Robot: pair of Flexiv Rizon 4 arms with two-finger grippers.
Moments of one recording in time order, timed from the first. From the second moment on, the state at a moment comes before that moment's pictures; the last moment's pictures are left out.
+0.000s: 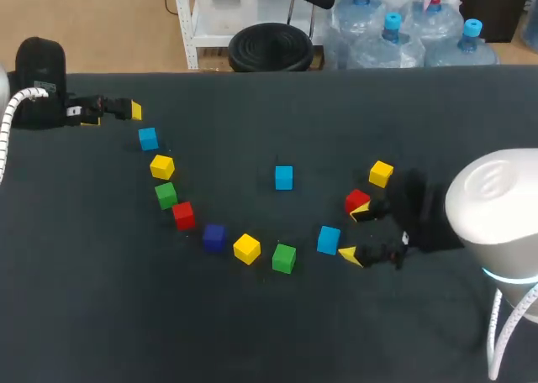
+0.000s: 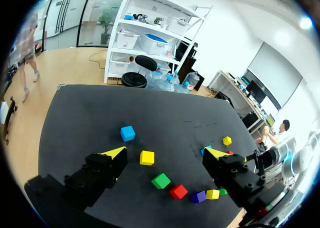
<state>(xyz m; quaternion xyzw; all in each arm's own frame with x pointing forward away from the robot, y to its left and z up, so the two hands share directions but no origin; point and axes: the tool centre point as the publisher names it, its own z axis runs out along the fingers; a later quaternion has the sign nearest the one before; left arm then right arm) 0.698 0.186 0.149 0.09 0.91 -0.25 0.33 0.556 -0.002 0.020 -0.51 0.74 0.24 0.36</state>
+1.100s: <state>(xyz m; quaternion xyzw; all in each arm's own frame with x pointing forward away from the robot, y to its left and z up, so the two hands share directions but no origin) 0.698 0.186 0.149 0.09 0.91 -0.25 0.33 0.572 0.018 -0.003 -0.51 0.76 0.24 0.34</state>
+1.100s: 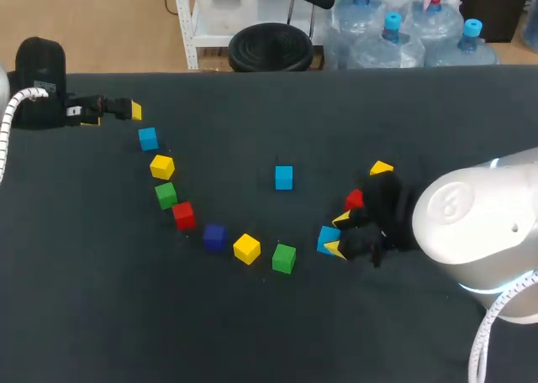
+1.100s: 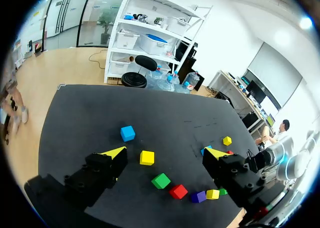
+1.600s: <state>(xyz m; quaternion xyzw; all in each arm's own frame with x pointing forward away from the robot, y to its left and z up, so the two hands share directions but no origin) 0.698 0.186 0.149 0.09 0.91 -0.25 0.33 0.580 0.018 0.000 -0.51 0.75 0.23 0.35</state>
